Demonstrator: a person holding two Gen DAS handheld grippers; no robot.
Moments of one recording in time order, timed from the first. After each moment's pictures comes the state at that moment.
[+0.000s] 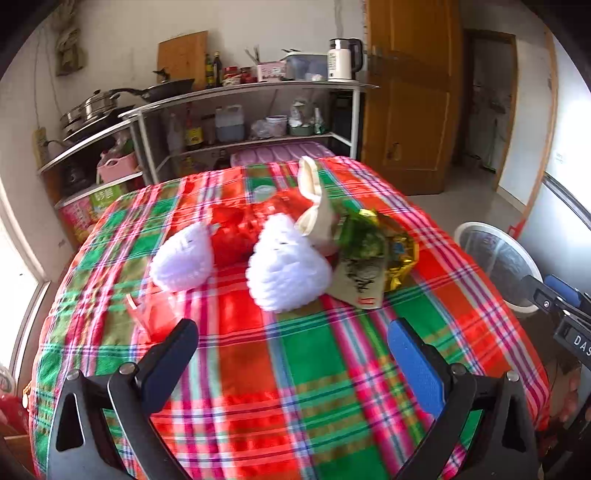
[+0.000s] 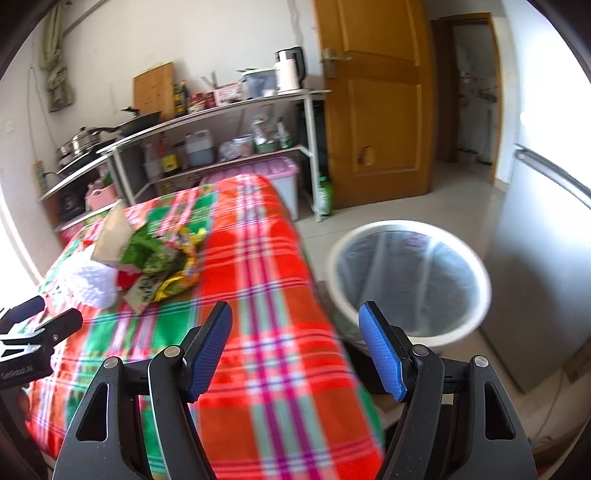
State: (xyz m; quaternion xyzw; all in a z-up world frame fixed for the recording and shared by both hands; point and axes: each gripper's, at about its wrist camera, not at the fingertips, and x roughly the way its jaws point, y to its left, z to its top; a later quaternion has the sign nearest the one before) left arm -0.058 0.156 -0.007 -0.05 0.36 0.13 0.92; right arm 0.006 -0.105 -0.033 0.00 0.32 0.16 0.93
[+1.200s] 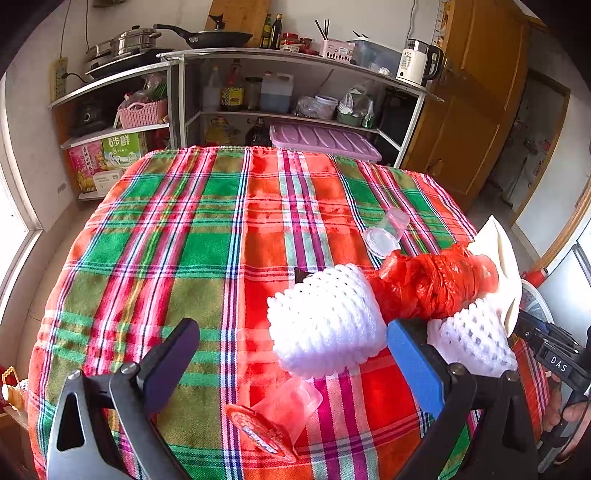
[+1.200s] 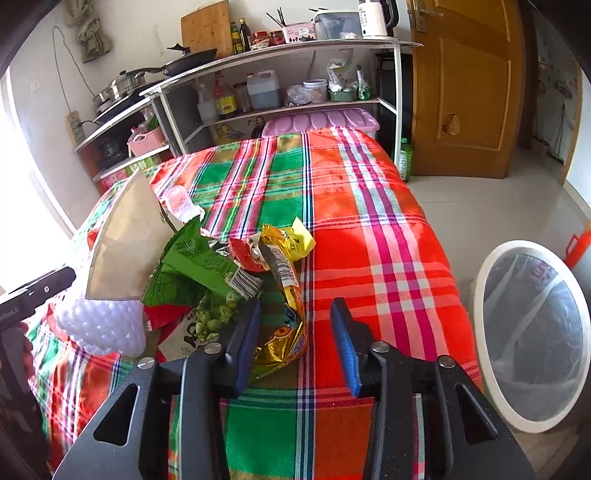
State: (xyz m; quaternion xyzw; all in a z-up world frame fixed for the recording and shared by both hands) left arm -0.006 0.306 -0.034 -0.15 0.39 0.14 0.90; right arm 0.107 0.023 -0.063 -0.04 0.41 0.26 0.87
